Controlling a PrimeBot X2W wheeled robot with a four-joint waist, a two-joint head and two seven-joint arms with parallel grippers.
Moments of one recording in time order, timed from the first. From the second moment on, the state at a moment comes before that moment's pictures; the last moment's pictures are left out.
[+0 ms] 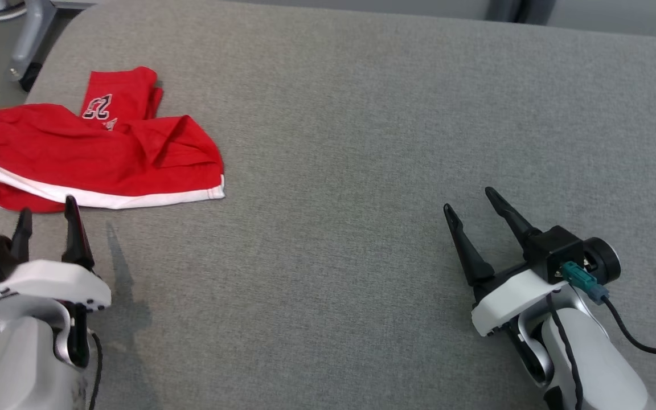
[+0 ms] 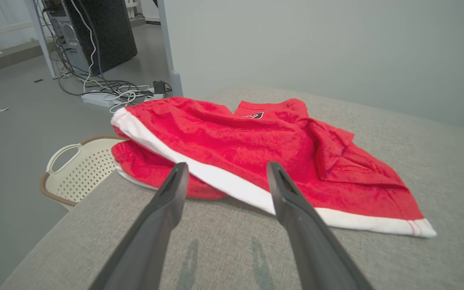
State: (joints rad) left arm -0.41 0.13 0.20 0.67 -0.24 -0.03 -0.26; right arm -0.40 -0.08 0.28 0.48 0.11 0.13 -0.26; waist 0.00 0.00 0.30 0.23
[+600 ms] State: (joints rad) left arm -0.81 0.27 0.15 1.11 -0.27 -0.09 -0.05; right arm -0.48 -0.11 0.26 0.43 0.10 0.13 -0.26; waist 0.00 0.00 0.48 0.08
